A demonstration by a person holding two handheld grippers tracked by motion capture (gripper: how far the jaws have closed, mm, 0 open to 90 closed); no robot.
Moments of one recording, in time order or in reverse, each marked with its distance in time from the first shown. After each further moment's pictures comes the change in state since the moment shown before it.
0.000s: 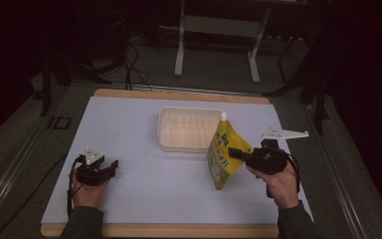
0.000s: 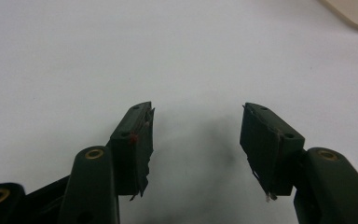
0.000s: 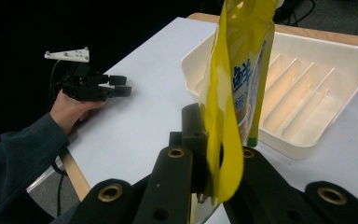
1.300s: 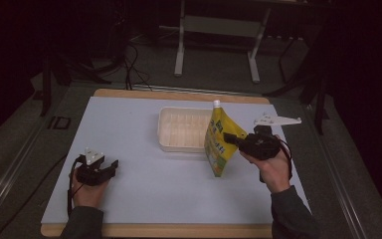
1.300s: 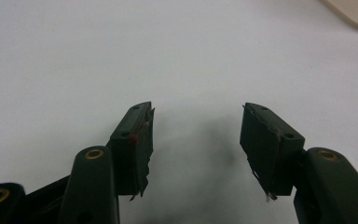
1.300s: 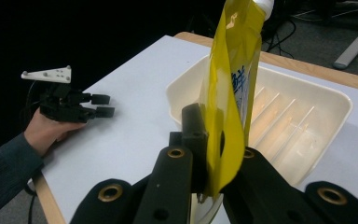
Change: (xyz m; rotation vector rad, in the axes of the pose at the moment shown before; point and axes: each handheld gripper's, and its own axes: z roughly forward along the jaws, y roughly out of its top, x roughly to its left) left arm 0.000 0.000 0.000 0.002 0.001 0.005; right arm -0.002 0.029 0.017 -0.041 -0.056 -0.059
